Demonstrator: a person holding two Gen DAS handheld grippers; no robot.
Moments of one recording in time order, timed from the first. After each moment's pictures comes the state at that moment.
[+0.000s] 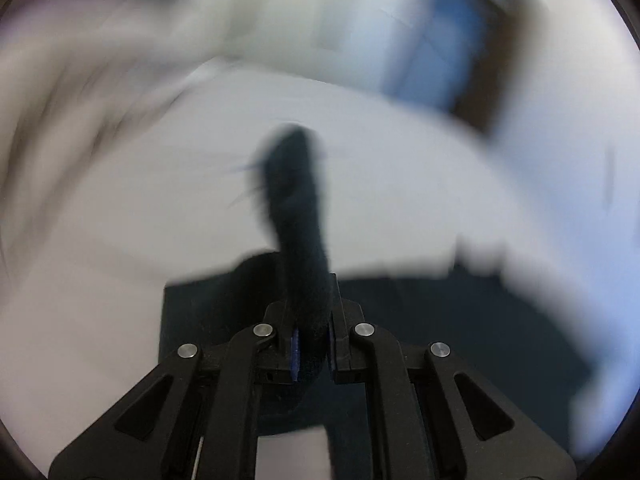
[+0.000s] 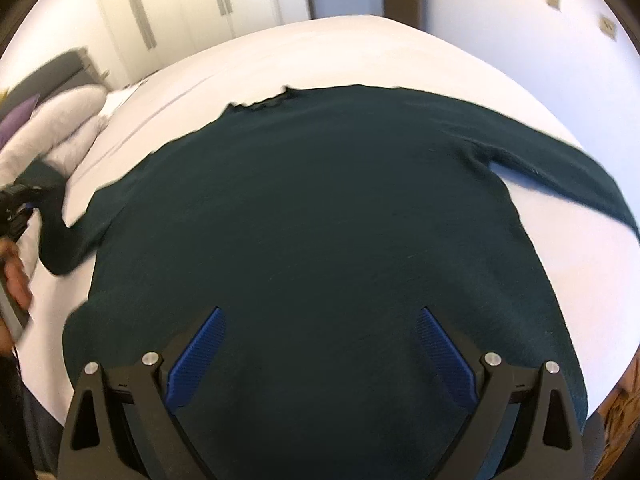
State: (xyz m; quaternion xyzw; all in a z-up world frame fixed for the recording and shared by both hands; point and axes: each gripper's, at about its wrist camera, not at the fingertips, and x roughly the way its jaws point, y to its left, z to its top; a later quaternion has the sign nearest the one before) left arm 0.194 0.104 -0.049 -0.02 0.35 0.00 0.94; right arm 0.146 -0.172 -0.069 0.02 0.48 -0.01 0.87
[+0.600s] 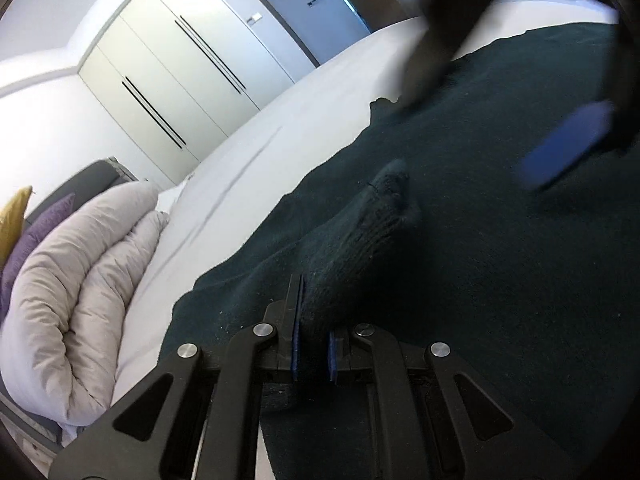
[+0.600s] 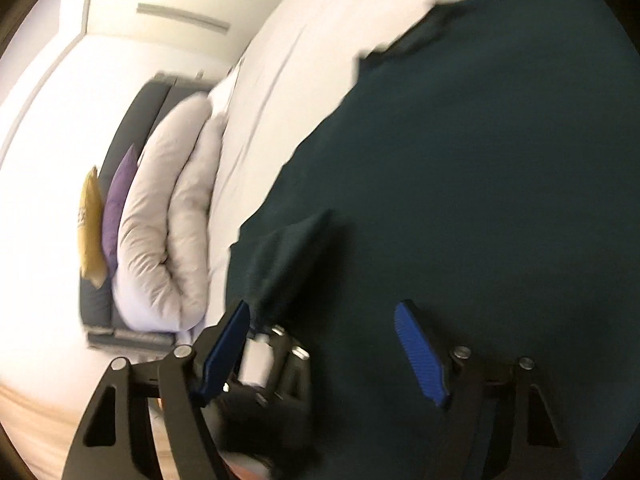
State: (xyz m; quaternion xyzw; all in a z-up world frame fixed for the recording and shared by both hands) left arm 0.127 -0.039 -0.145 0.31 0.29 0.02 0.91; right arm 0.321 -0.103 -0.122 0.29 0.59 0.27 0.71
